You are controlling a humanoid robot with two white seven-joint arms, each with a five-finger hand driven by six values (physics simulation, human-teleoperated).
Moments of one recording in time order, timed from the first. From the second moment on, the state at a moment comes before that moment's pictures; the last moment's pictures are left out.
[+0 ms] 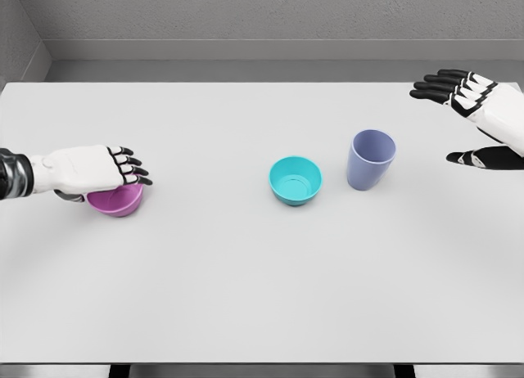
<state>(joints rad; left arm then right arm) -0.65 0.96 -0.78 -1.51 -0.74 -0.61 -0.41 -0.19 -1.10 0.25 -1.74 0.18 -0.61 0.03</state>
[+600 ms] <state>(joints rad) -0.65 0.95 -0.78 -1.51 -0.73 -0.61 -0.46 -0.18 -1.10 0.25 -1.74 0.18 -0.61 0.03</state>
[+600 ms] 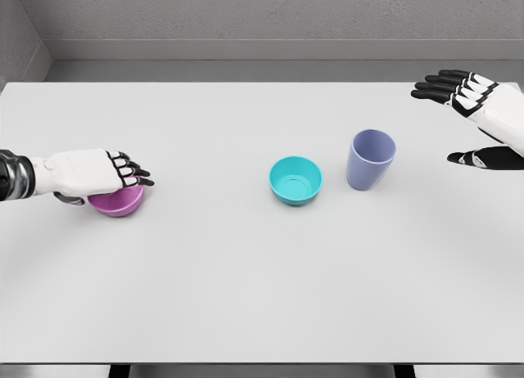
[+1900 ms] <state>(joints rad) -0.78 0.66 -0.78 -1.50 -0.73 -0.61 -0.47 -0.18 -1.10 0.25 -1.74 0.18 -0.61 0.03</state>
